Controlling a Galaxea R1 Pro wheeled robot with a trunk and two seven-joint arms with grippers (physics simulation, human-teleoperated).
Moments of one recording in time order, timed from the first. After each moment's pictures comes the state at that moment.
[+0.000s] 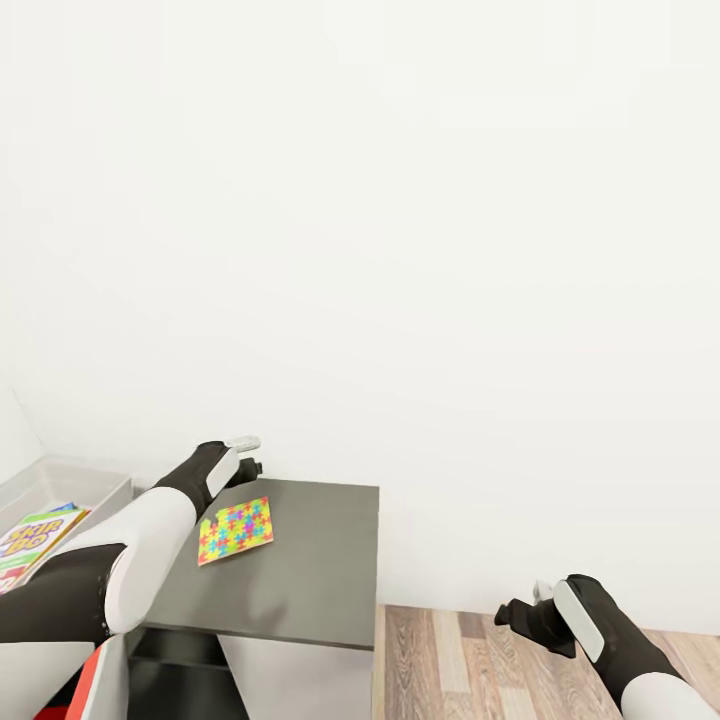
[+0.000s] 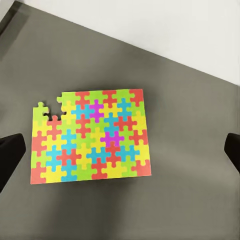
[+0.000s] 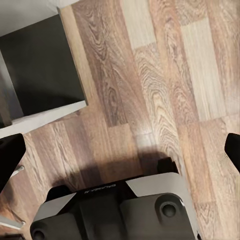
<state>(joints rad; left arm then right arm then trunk) -1.10 0.01 0.13 -0.24 0.16 0.52 0.27 -0.53 -0.19 -0.02 -0.66 -0.50 0.87 -0.11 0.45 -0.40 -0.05</state>
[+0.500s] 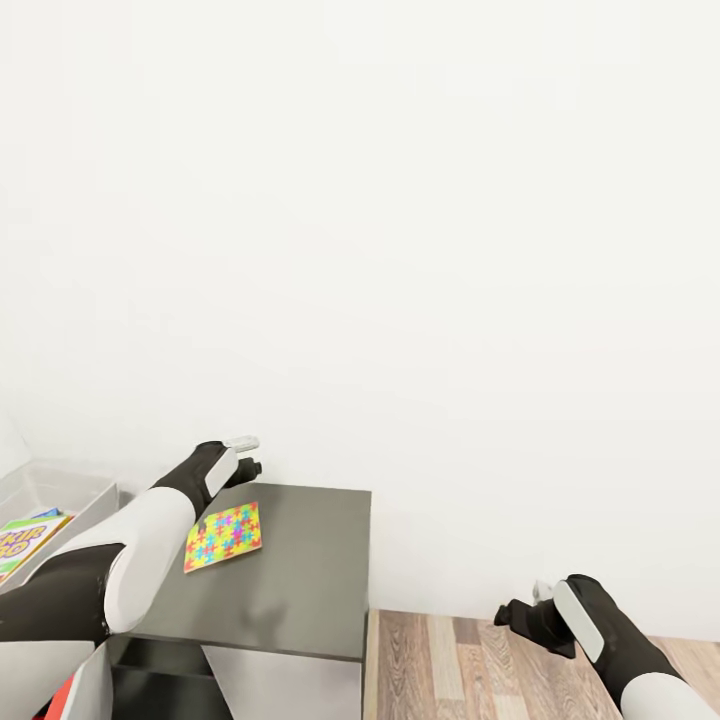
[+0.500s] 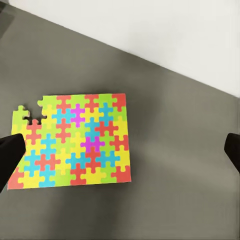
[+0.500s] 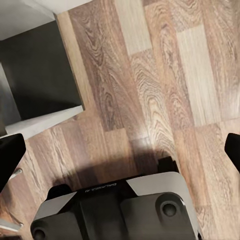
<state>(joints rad) -1.10 0.01 0.14 -0.24 0.16 0.52 0.27 -0.53 -0.19 -0.02 -0.66 -0.50 0.87 -0.10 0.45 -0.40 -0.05</state>
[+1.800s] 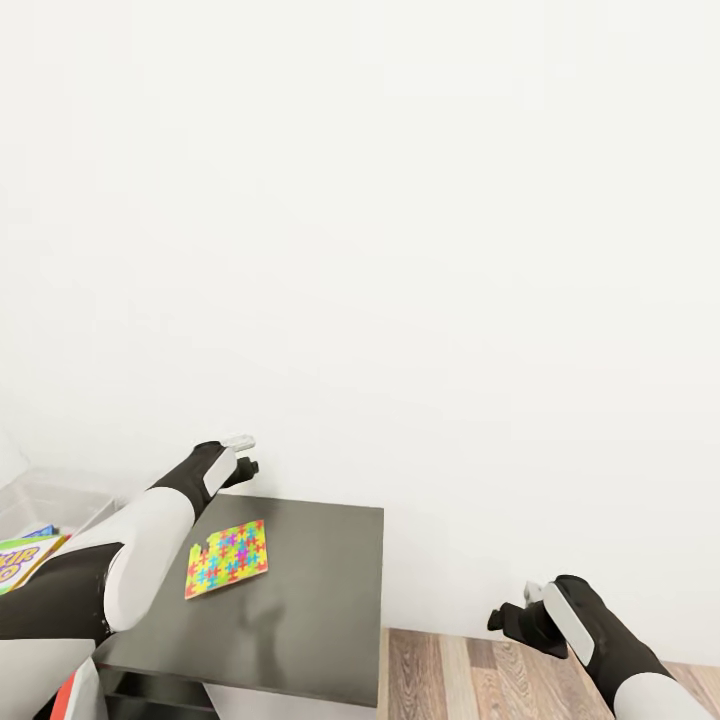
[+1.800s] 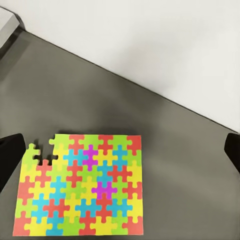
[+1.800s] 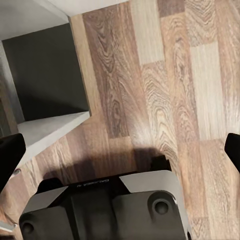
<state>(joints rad) -1.10 0.01 0.18 -0.24 0.16 0.50 0.31 -0.53 -0.18 0.05 -0.66 -0.50 0.87 -0.10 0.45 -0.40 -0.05</state>
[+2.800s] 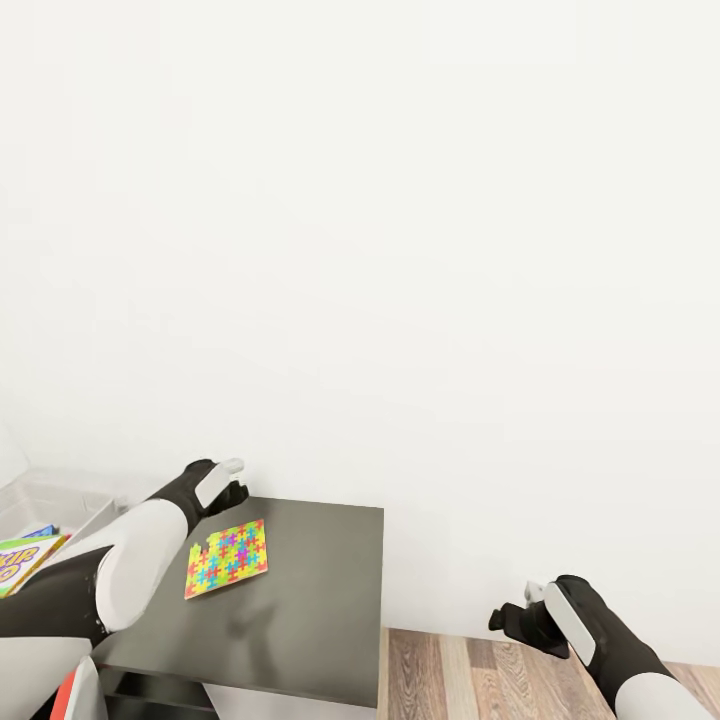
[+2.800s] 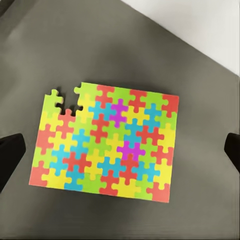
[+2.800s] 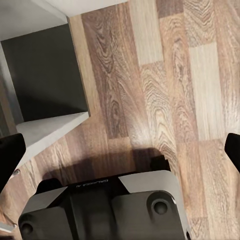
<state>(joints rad) -1.09 0.04 0.30 -0.15 0.16 0.50 0.40 -0.53 -0.19 0.05 -0.66 -0.50 0.87 -0.10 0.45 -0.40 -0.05</state>
